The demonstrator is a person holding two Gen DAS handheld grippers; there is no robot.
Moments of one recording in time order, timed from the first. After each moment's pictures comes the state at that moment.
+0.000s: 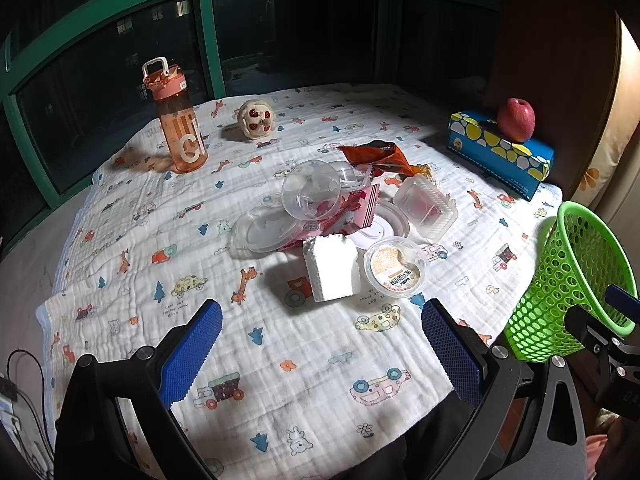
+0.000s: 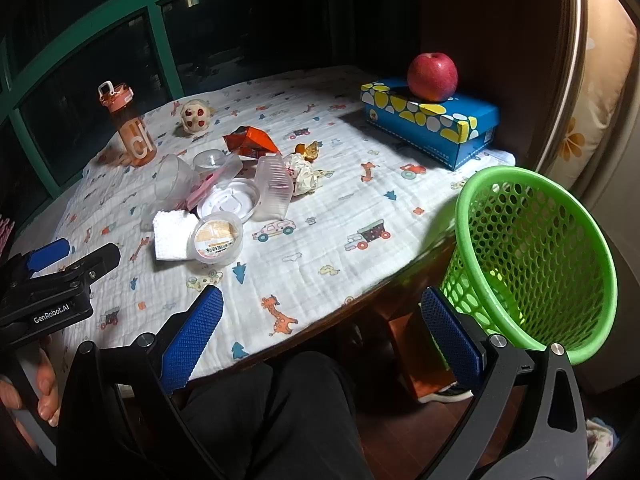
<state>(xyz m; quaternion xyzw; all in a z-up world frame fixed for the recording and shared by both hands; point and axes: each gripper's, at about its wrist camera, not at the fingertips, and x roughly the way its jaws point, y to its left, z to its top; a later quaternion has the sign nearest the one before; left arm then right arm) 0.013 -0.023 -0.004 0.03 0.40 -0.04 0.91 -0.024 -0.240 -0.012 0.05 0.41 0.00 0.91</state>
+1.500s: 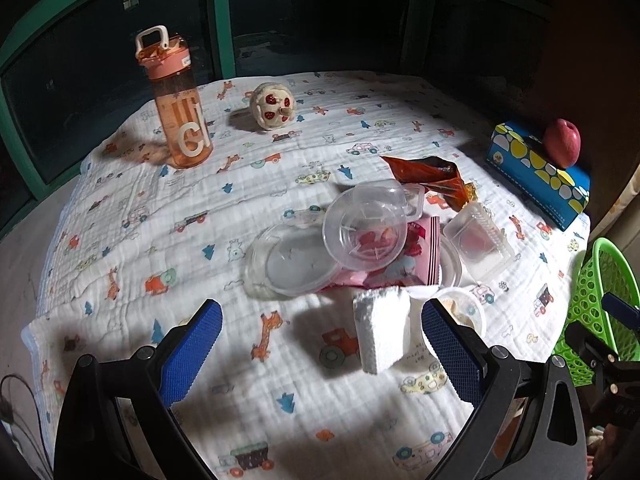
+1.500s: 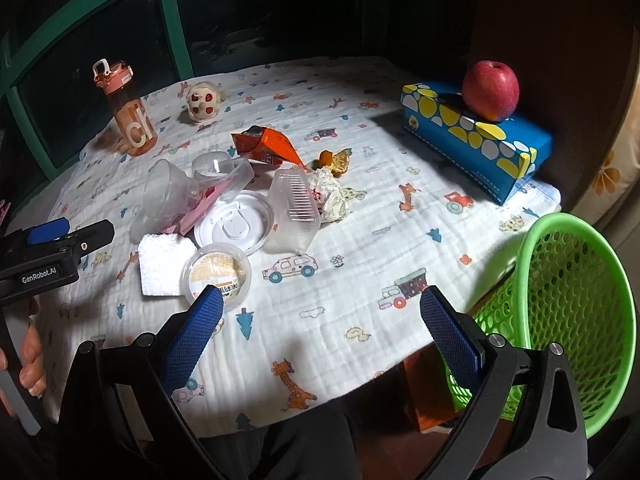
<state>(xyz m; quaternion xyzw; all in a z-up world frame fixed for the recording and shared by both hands) 0.110 0.016 -0.020 0.00 0.44 -0.03 0.90 0.062 -0.219 -0.028 0.01 0.43 0.03 0.90</state>
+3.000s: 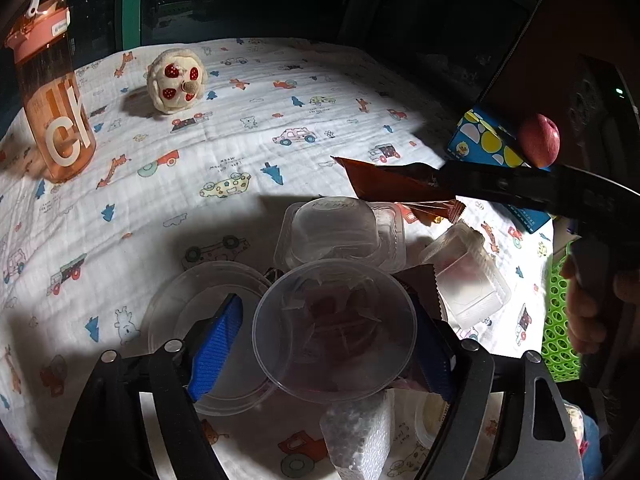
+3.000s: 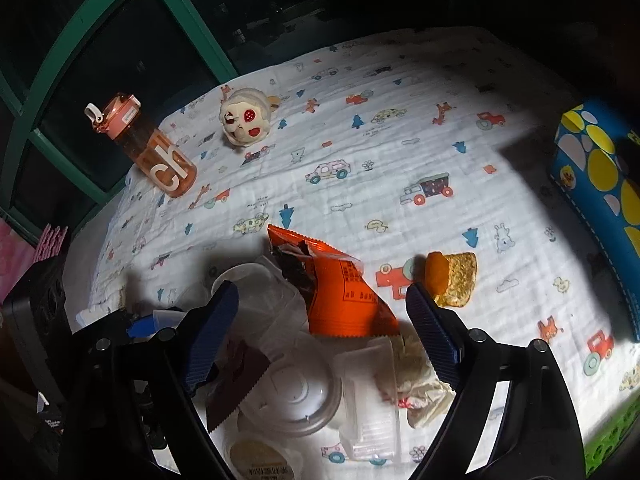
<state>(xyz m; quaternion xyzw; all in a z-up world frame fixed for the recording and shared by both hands) 0.217 0.005 -0.073 -0.05 0.48 -0.19 0.85 0.270 -0.197 -0.047 0.09 0.49 0.19 0.85</state>
